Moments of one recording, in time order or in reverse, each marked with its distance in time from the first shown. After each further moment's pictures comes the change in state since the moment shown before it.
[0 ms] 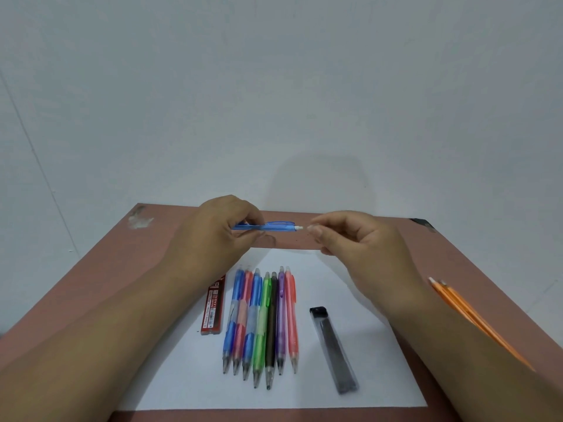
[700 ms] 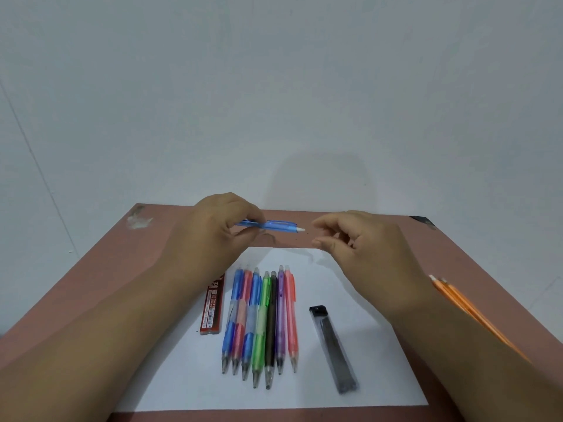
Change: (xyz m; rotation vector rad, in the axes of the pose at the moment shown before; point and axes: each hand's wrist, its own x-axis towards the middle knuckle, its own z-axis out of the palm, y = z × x) left_hand 0.001 -0.002 -0.002 0.064 0.035 0.108; right_hand 0.001 0.001 -0.008 -0.572 -0.032 -0.202
